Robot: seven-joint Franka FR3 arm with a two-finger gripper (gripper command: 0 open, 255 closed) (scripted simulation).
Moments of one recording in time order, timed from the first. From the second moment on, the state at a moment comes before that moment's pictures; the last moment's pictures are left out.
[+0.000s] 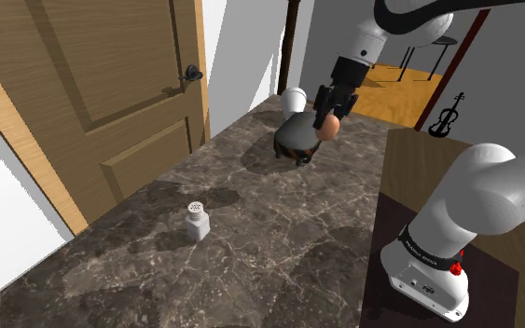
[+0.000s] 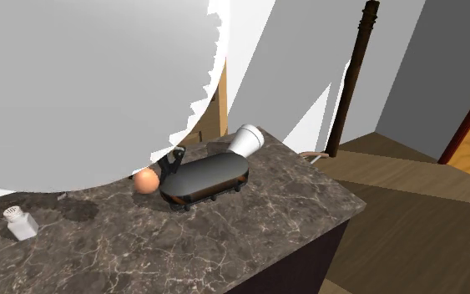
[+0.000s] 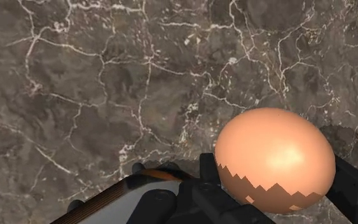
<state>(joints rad) 0.08 -0.72 -0.06 -2.59 0.26 1.89 0.10</state>
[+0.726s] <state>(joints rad) 0.22 -0.70 0.19 -2.57 0.42 1.98 0.37</state>
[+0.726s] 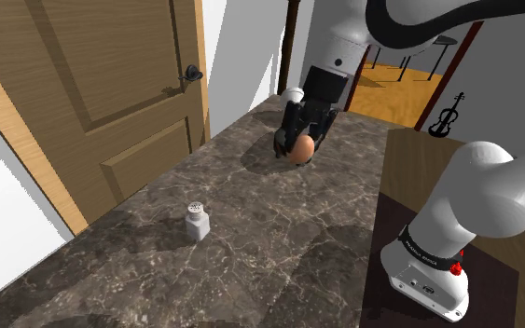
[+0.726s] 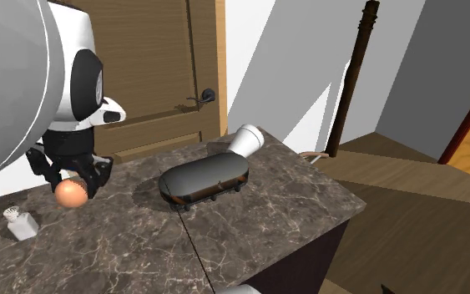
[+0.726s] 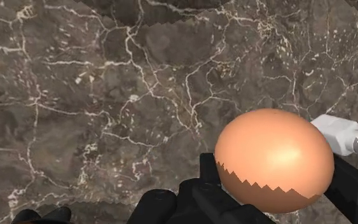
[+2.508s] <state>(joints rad) 0.30 -0.40 0.52 -2.54 0.54 2.34 0.60</state>
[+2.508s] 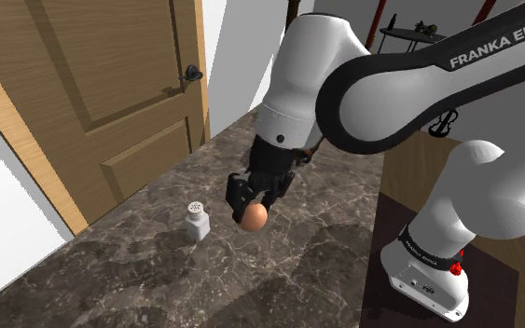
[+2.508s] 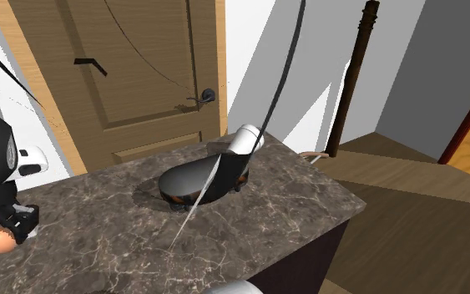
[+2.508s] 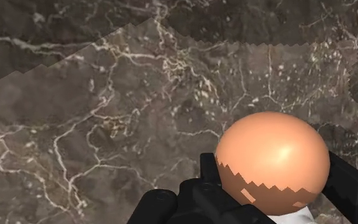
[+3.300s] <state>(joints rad) 0.31 -0.27 0.56 -2.61 0.58 2.54 0.56</state>
